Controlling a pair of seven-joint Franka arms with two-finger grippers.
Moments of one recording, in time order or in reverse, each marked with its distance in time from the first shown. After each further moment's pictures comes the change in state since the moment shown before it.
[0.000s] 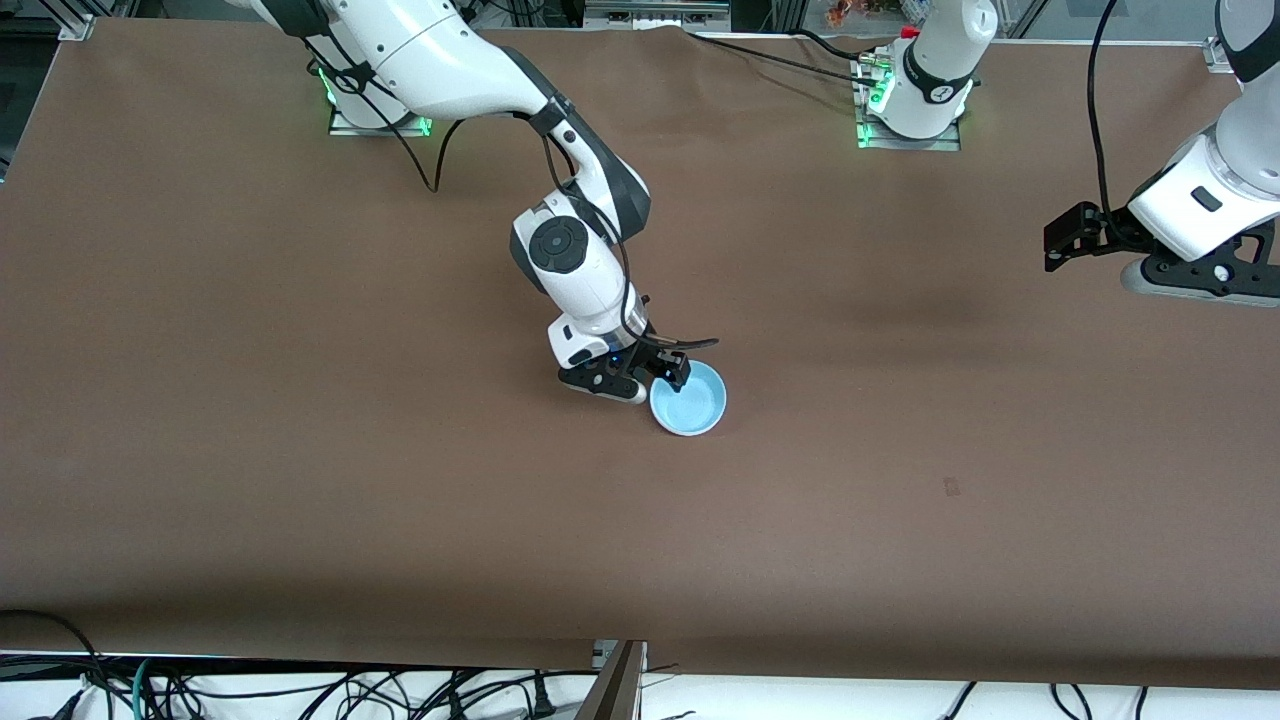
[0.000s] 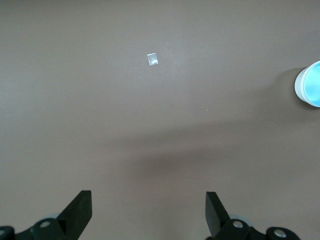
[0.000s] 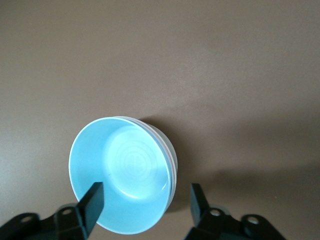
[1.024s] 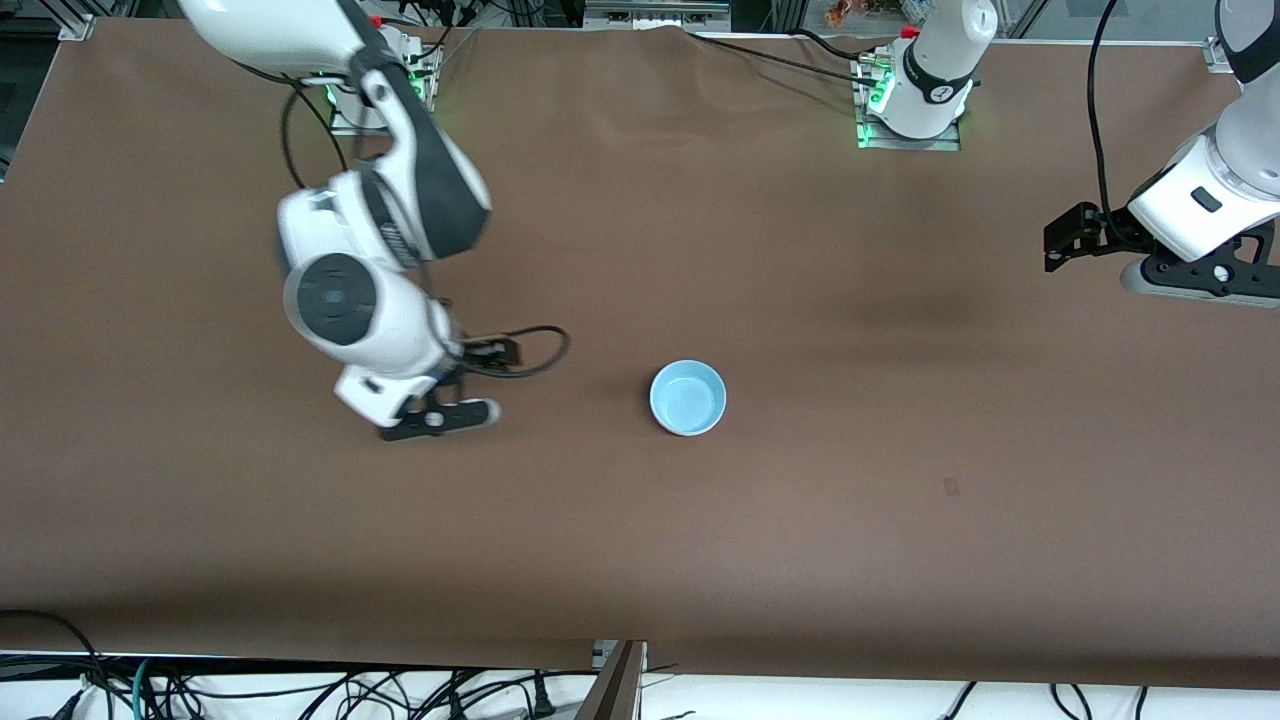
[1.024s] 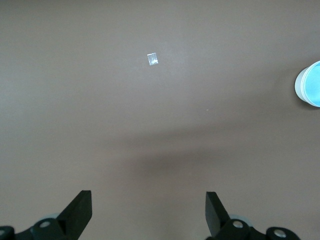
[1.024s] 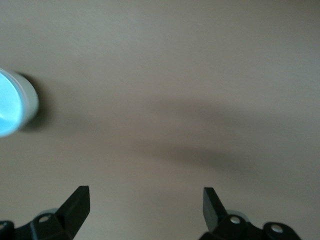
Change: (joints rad) left arm 0.000 0.001 0.000 0.000 0.000 0.000 0.000; right arm -0.302 -0.227 -0.051 0.194 -0.094 -0.880 -0.769
